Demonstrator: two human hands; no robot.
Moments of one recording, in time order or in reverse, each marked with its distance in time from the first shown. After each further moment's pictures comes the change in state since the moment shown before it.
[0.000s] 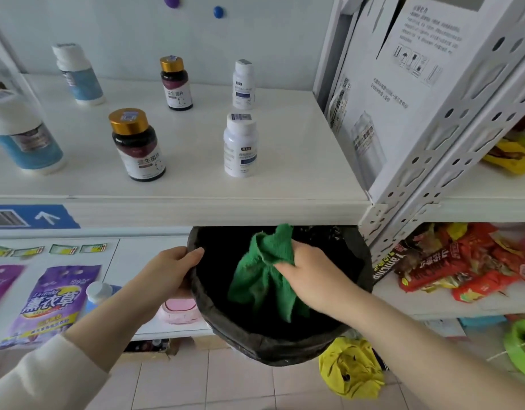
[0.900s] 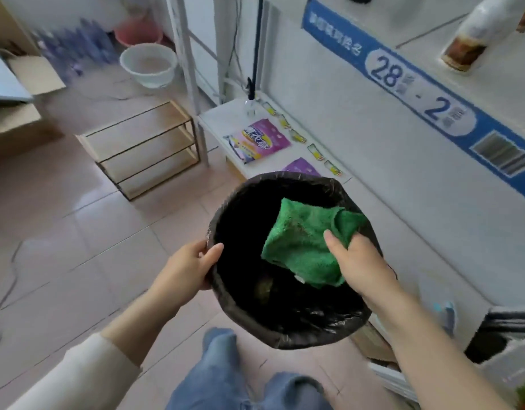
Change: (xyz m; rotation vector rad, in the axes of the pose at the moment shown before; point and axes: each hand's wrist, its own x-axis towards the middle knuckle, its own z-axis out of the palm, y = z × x) left_hand -0.248 -0.271 -0.279 -0.305 0.750 -0.239; right_hand 0.017 -0.196 0.356 -0.107 -0.444 -0.155
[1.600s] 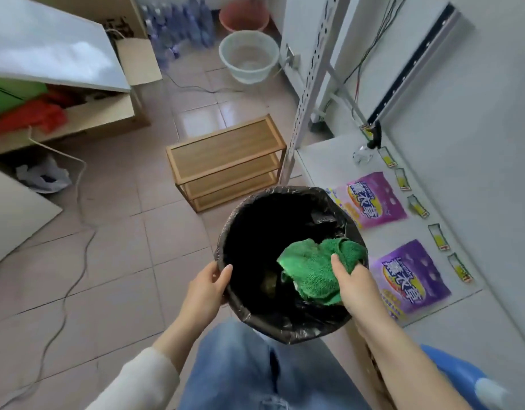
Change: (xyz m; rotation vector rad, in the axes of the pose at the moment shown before) left_hand 0.263 -0.010 -0.209 -0.206 0.317 -0.260; right_hand 0.295 -0.197 0.219 -0.064 -0.213 0.127
